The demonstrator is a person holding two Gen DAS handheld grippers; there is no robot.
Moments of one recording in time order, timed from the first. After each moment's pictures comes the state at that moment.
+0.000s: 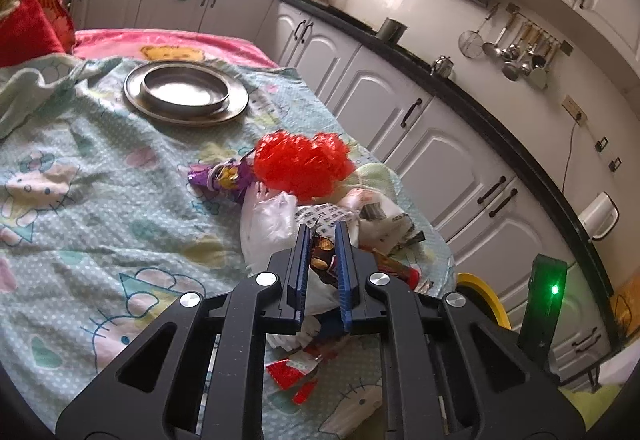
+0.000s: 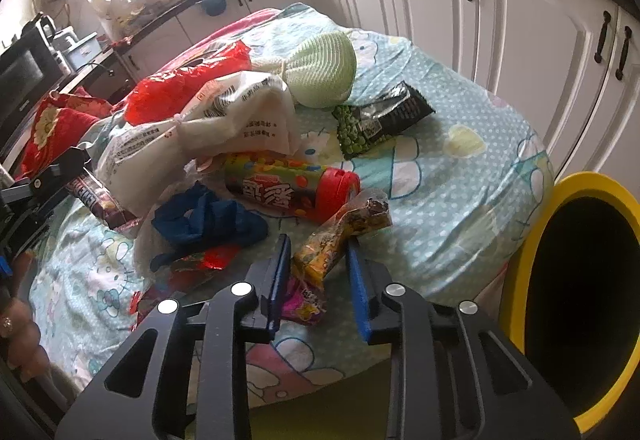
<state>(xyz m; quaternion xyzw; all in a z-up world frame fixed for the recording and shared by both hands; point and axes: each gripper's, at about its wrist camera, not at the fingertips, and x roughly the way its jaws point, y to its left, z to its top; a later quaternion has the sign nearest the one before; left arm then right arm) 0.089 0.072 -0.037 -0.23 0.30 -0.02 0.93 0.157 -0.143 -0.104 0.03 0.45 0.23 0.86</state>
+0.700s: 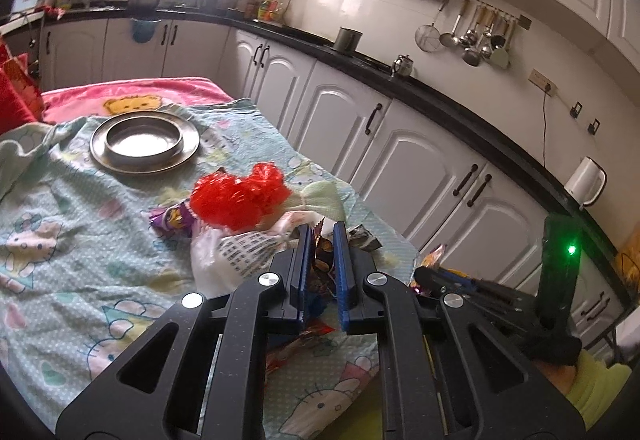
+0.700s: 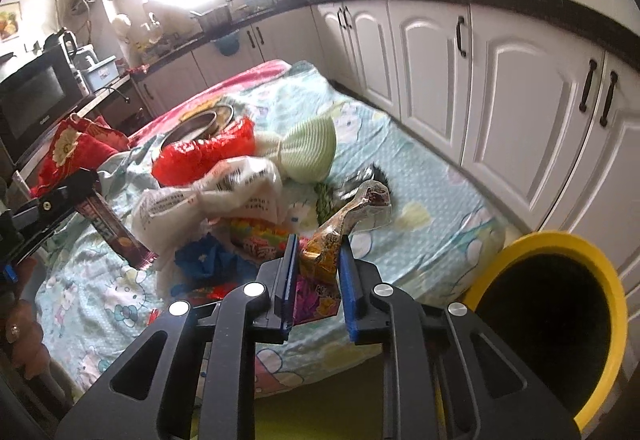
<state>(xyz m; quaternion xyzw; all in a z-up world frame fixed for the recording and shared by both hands) 0.087 0.027 0.000 -0.16 0.27 -0.06 0.95 0.155 -0.186 -0.046 0.03 0.37 0.25 0.90</state>
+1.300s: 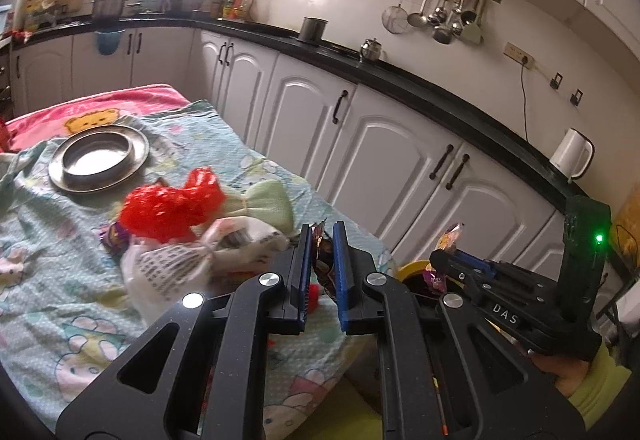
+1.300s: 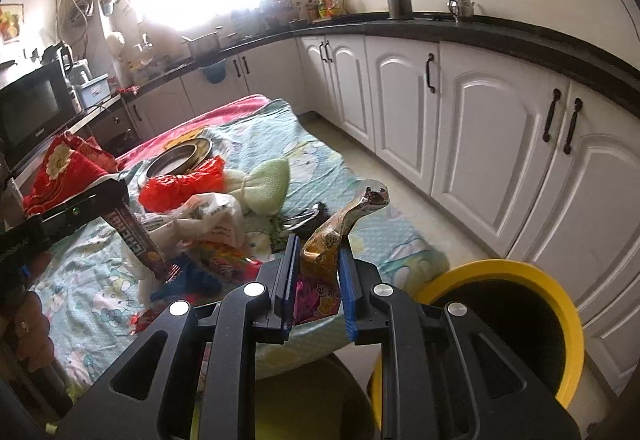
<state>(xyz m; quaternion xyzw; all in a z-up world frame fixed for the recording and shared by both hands) 0.111 -0.029 0.006 -0.13 0.28 -0.10 0.95 0.142 -0.241 -0.024 0.02 0.32 0.21 0.92</state>
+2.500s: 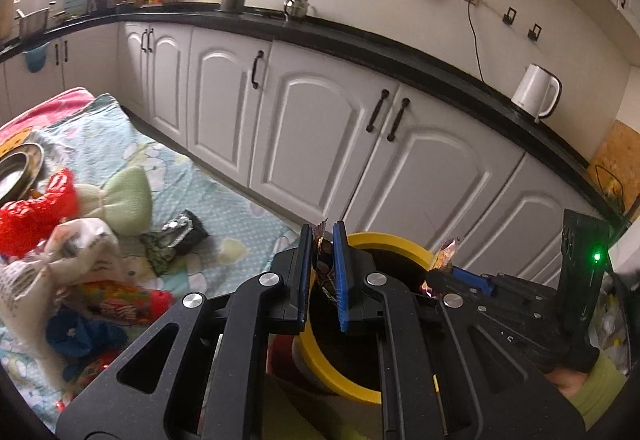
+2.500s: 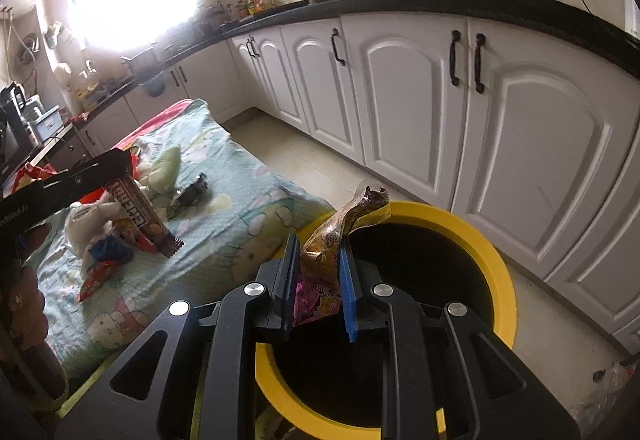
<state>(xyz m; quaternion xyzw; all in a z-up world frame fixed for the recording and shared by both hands) 0.156 -0.162 -0.017 -0.06 0.32 -0.20 0.92 0.125 -0.371 -0.072 0.08 0.36 0.13 0.92</state>
